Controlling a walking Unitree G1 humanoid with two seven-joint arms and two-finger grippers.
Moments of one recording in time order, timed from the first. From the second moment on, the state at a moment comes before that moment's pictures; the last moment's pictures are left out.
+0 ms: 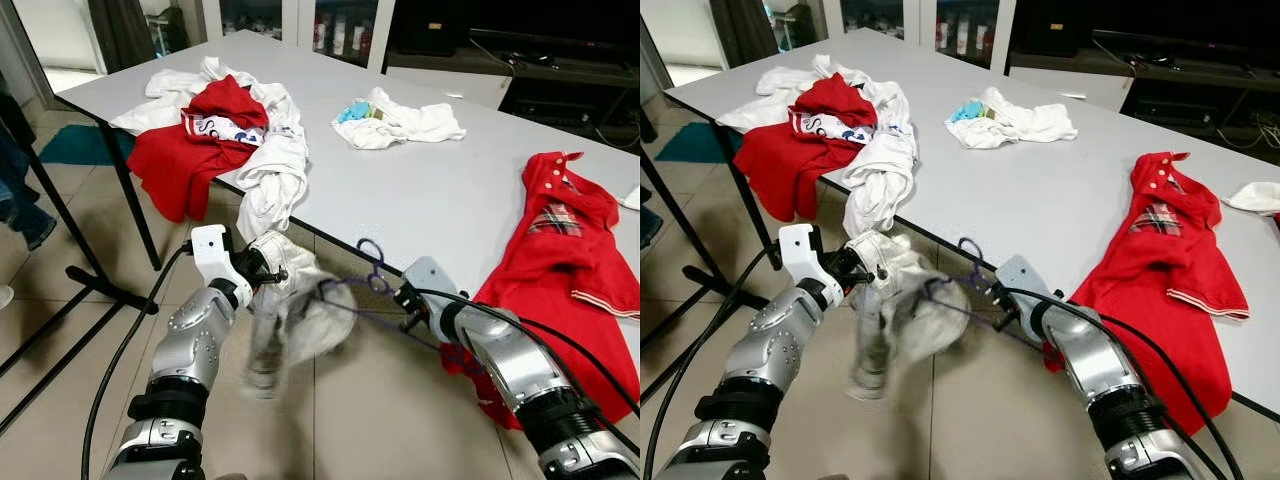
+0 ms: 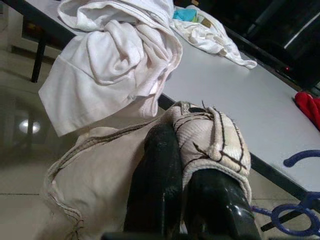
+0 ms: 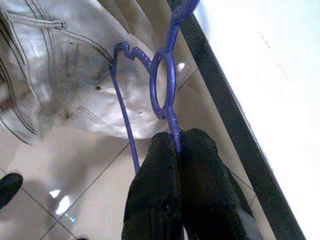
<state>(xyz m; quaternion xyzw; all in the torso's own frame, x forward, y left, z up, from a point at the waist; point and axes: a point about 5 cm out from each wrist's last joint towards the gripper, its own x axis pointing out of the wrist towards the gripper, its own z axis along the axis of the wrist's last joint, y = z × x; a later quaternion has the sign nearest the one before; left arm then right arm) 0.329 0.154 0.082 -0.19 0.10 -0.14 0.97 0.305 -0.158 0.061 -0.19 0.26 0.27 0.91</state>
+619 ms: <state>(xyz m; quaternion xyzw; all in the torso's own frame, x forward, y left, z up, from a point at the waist) 0.329 0.161 0.082 -0.18 0.10 -0.13 0.97 0.278 -0.177 0.096 -0.15 0.23 0.32 0.91</state>
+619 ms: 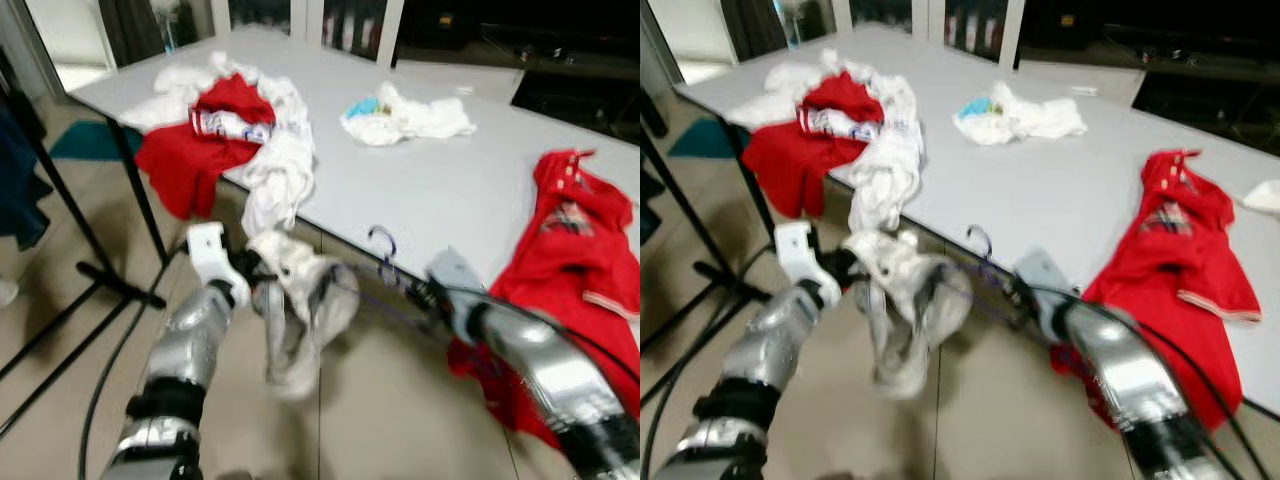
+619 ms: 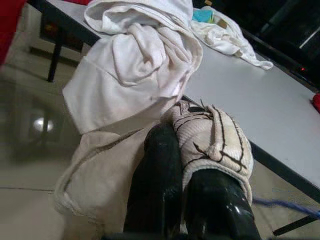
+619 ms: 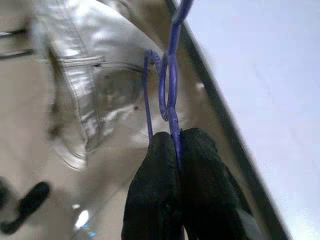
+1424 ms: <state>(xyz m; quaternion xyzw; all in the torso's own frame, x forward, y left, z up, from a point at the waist) 0.330 0.158 0.082 -0.18 0.10 -0.13 0.97 0.242 -0.125 0.088 -0.07 0.27 0.44 0.85</state>
